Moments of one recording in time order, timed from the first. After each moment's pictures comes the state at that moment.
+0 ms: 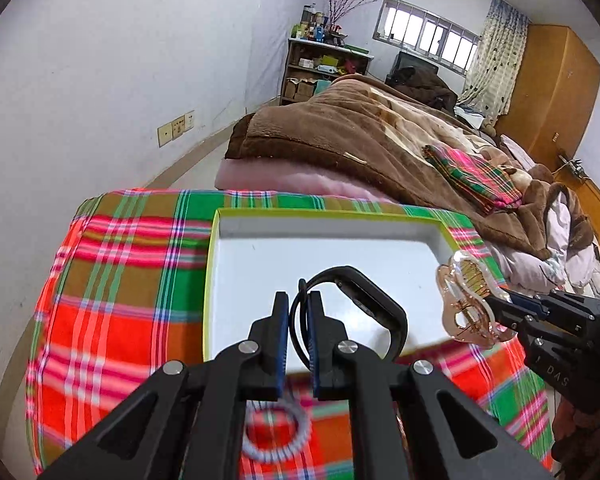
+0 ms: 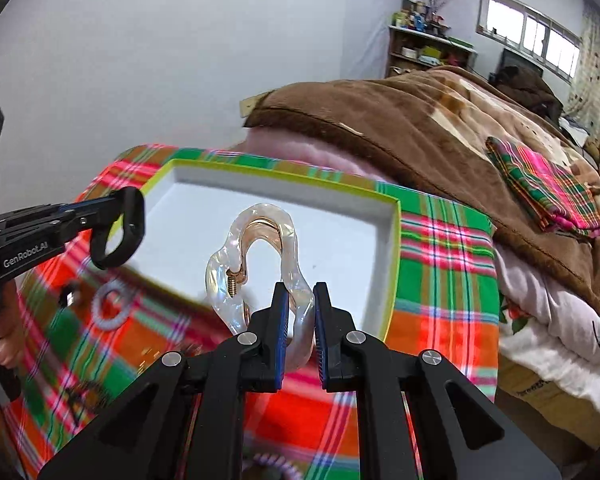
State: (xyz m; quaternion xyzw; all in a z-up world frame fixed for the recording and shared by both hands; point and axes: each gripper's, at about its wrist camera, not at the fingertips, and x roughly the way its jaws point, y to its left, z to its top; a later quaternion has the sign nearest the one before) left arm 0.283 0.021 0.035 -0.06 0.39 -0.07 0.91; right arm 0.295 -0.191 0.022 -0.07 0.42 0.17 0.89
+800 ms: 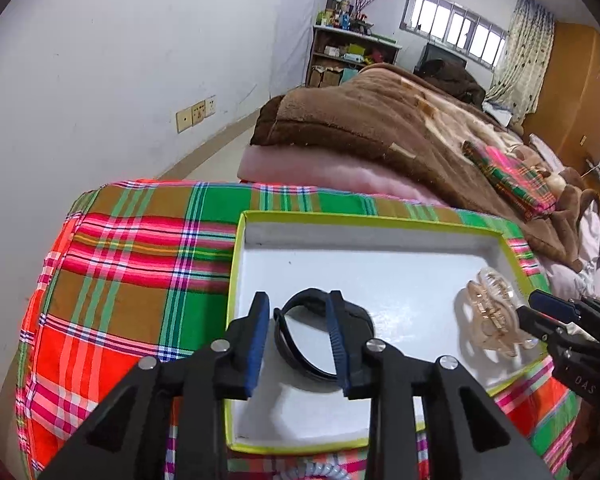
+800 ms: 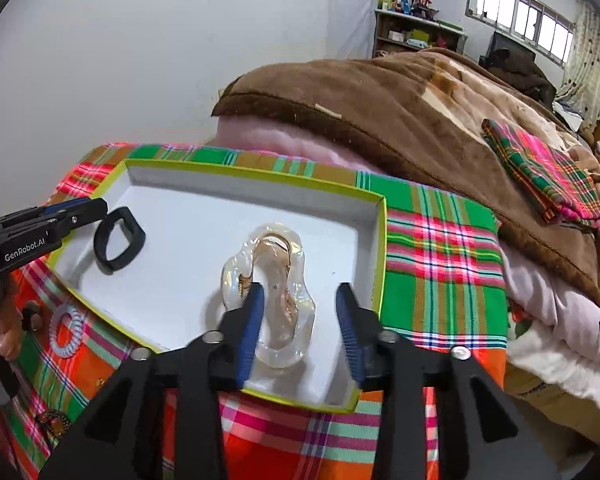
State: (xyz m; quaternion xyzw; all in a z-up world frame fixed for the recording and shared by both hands) left arm 0.316 0.039 0.008 -0.07 0.41 -0.04 0.91; right arm 0.322 -0.196 0.008 -0.06 0.43 0.15 0.89
